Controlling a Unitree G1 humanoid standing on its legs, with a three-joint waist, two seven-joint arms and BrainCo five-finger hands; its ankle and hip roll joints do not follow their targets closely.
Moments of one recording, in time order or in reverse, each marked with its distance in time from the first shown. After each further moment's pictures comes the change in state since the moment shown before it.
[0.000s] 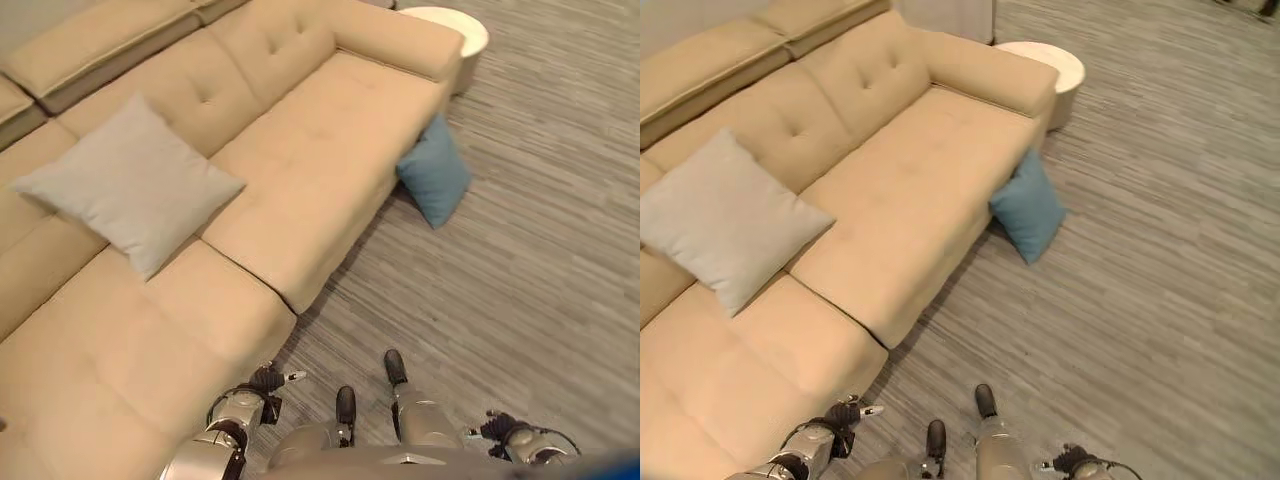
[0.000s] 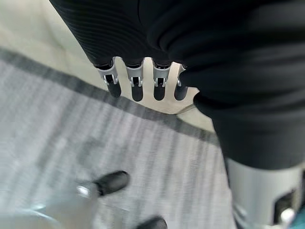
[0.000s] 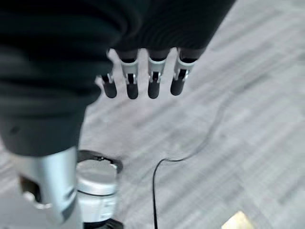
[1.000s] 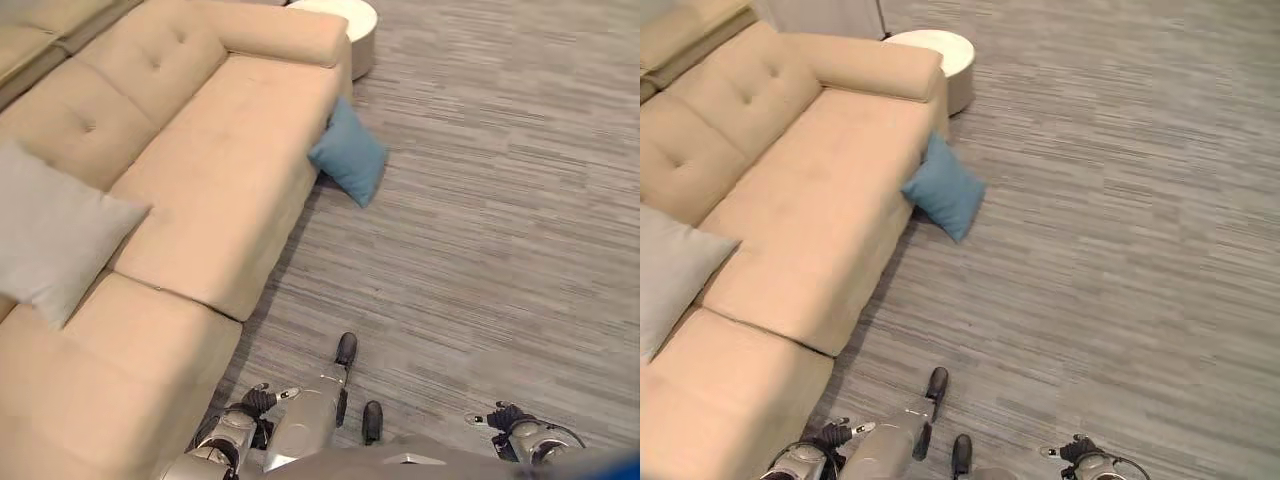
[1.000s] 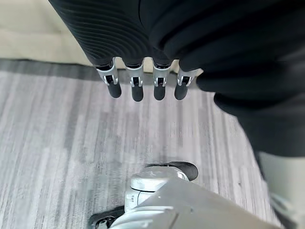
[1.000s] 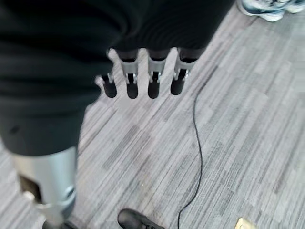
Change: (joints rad) left arm 0.030 0.014 -0.050 0.001 0.018 0.003 0.006; right arm -0.045 -0.006 -0.090 0.016 0.050 -0.011 -0.046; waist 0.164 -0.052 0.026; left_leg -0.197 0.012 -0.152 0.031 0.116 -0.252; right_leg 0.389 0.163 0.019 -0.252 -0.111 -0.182
